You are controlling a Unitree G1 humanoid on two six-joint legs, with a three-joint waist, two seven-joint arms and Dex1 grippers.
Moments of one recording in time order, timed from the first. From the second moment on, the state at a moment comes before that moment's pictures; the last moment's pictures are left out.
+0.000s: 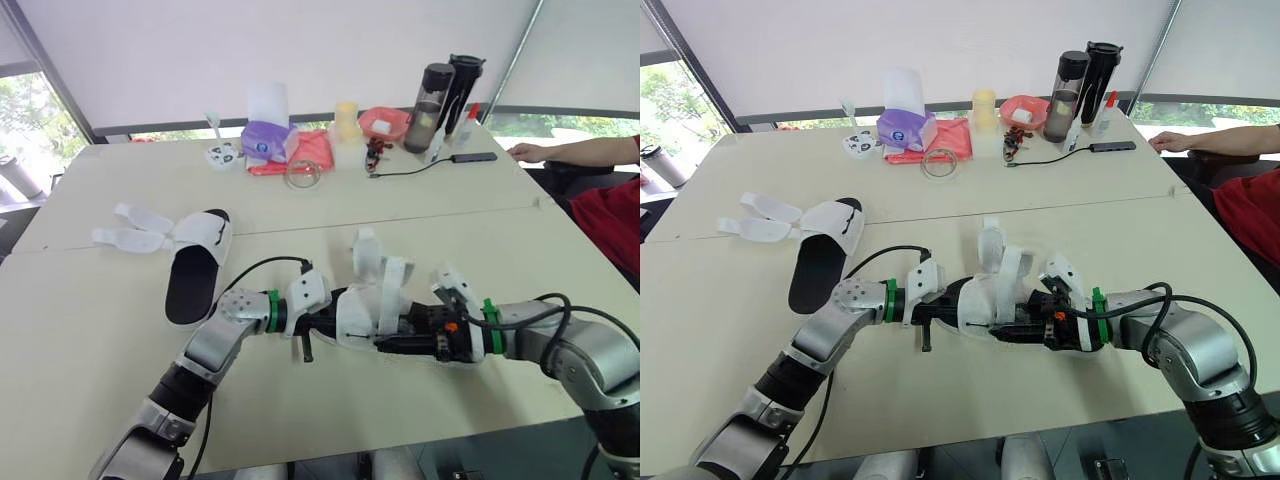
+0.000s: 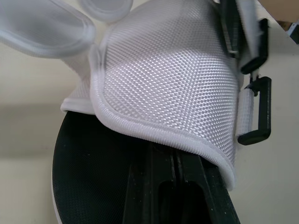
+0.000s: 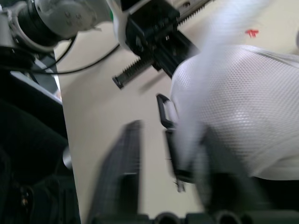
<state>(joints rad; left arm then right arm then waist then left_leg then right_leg) -0.45 0.36 -0.36 0.04 -0.16 0.28 -1.02 -0.23 -0.80 0.02 -0.38 0.74 0.88 0.99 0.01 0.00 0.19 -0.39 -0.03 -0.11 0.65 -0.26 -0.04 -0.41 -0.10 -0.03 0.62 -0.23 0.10</state>
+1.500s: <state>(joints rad) -0.46 0.35 -0.36 0.07 -0.17 0.28 -1.04 0.16 -0.77 -0.17 -0.60 0.92 0.92 0.73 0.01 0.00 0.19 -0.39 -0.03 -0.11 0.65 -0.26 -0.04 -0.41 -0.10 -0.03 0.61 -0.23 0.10</state>
